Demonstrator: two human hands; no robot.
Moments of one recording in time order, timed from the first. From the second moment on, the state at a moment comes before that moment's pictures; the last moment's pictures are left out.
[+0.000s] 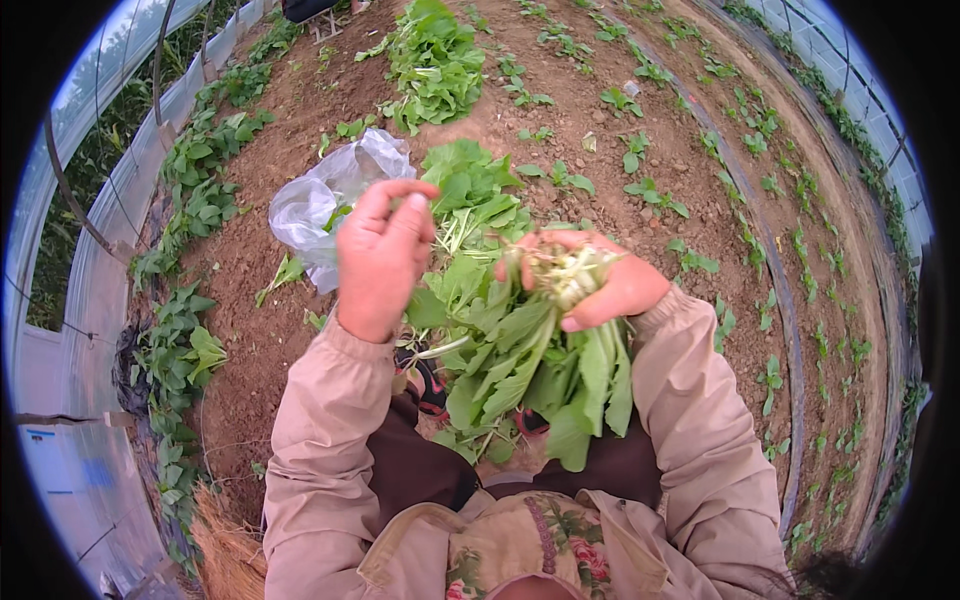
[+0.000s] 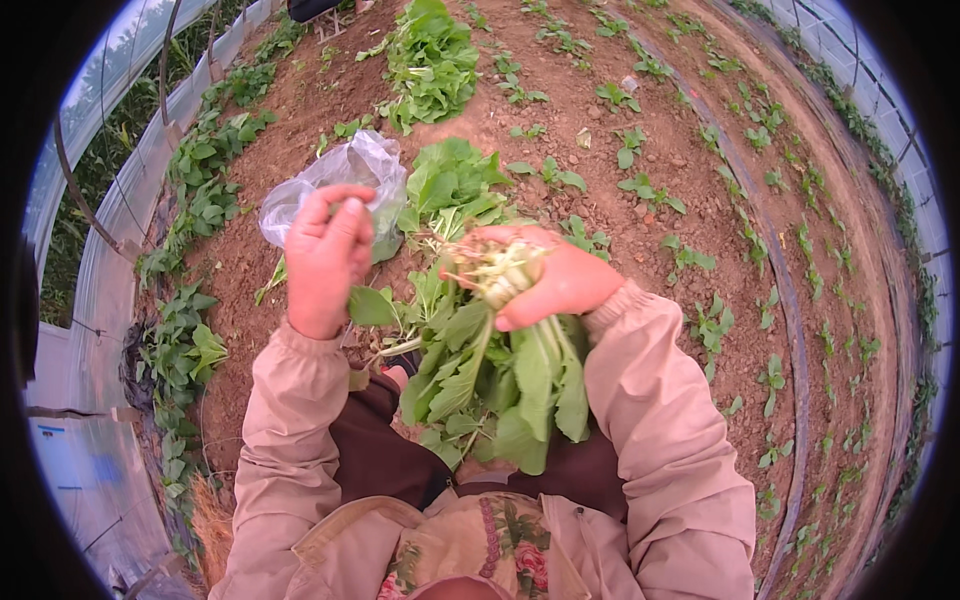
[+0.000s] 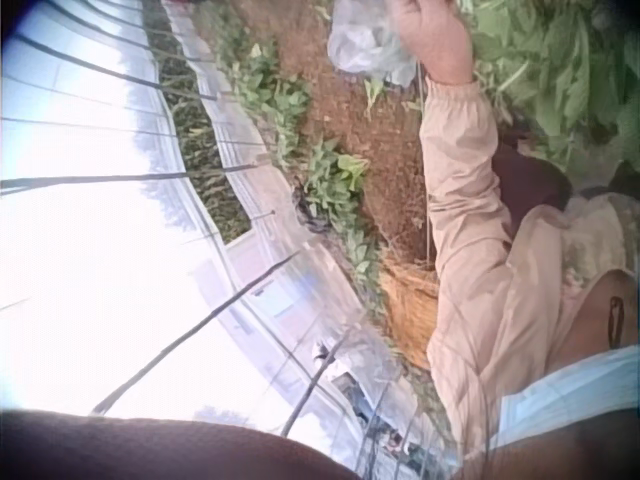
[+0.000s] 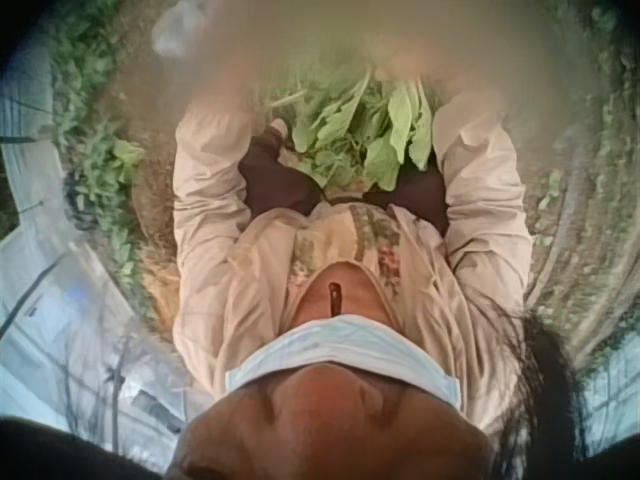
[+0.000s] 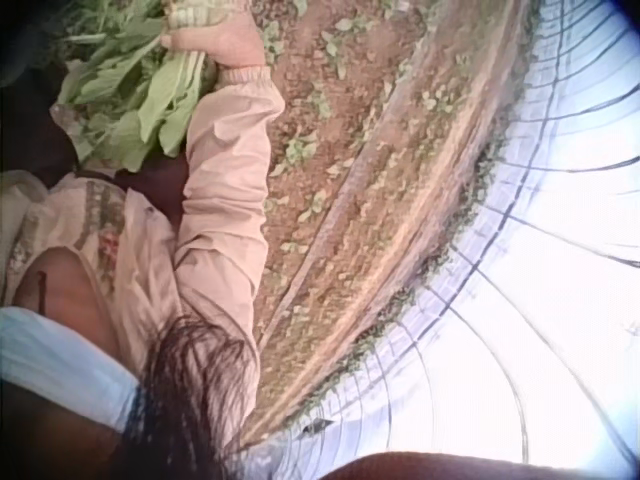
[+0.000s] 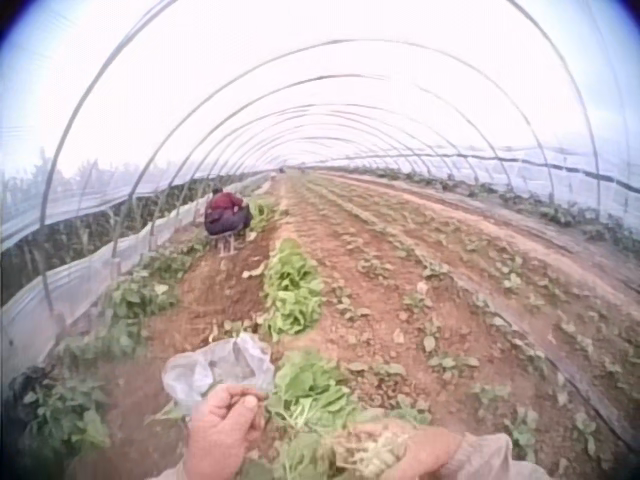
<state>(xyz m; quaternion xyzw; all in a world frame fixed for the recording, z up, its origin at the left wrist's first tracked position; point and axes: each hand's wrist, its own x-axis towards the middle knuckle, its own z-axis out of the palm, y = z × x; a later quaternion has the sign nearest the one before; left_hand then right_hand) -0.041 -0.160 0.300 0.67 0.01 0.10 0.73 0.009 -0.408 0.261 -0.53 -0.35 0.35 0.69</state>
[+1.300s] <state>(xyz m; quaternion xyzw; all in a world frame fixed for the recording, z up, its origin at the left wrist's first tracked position) -0.042 -0.135 0.274 0.79 -0.11 -0.15 0.58 -0.004 -0.414 0.291 -0.61 -0.33 0.33 0.64</state>
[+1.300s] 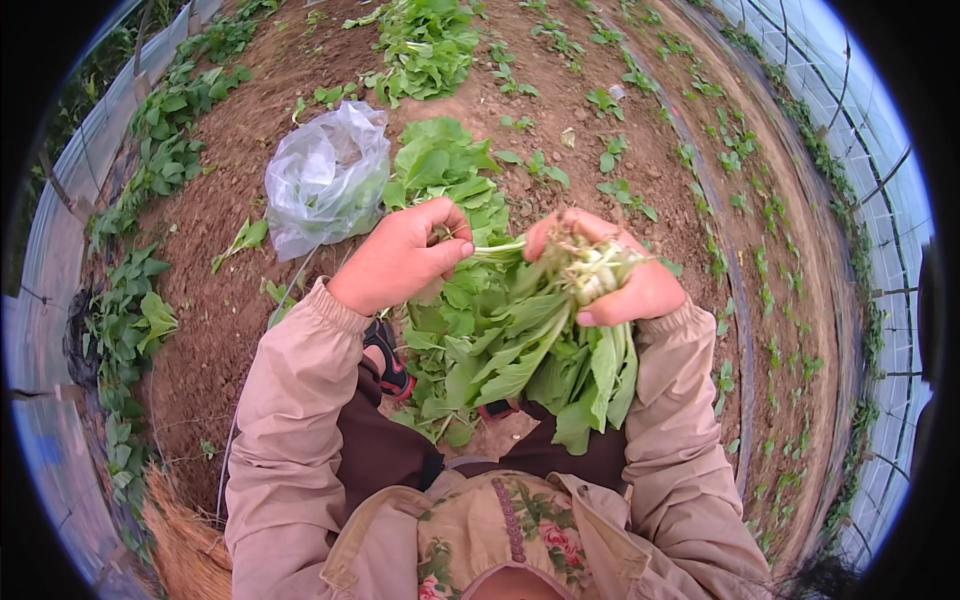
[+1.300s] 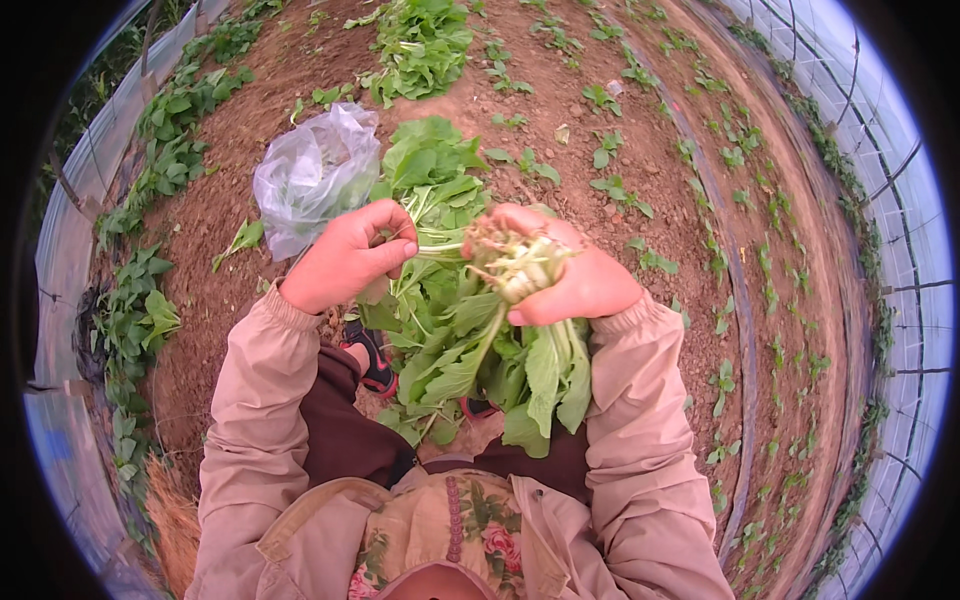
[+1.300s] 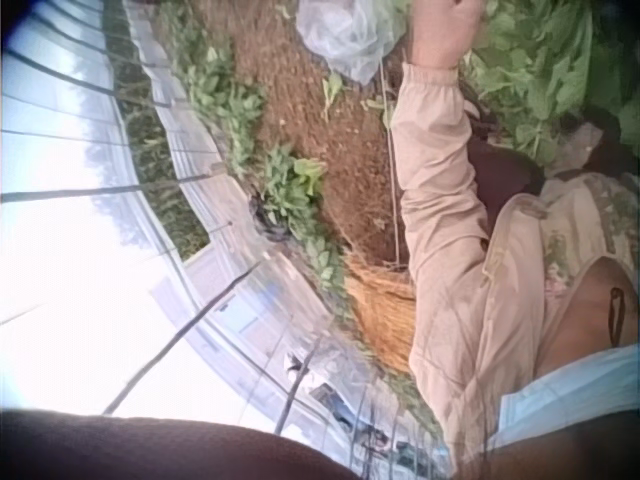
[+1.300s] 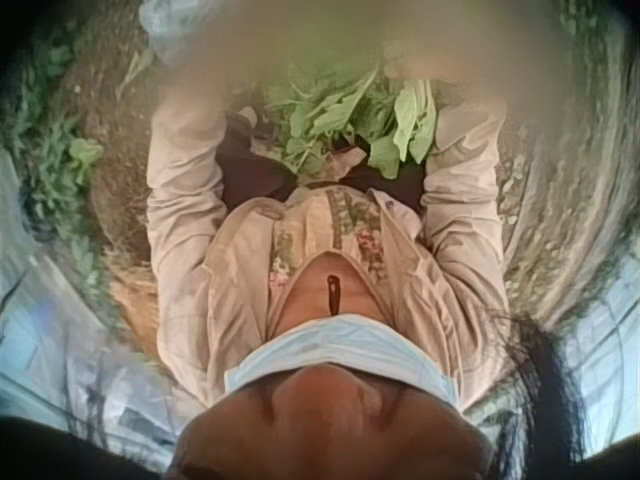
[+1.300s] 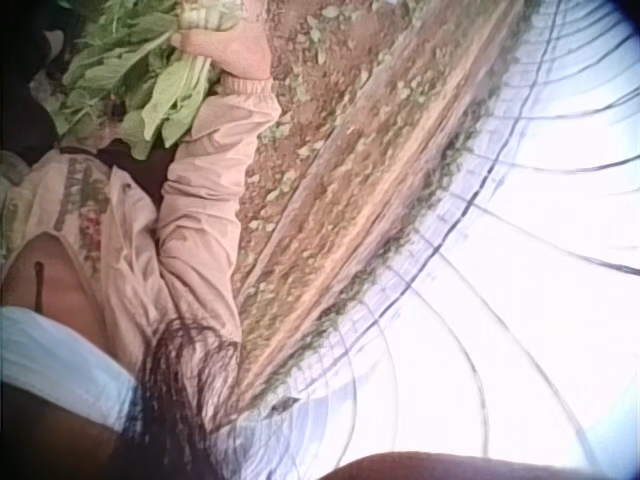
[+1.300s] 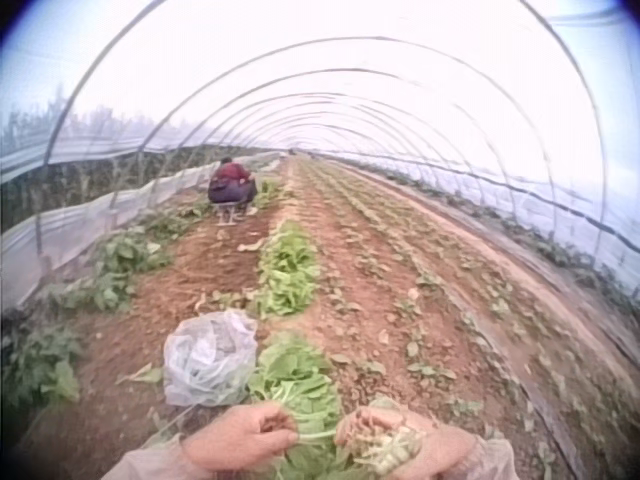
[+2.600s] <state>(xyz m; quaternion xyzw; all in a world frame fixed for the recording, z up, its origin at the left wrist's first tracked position) 0.014 0.028 0.223 0.99 0.13 0.05 0.10 0.135 -0.421 0.262 -0.53 0.01 0.09 0.84</state>
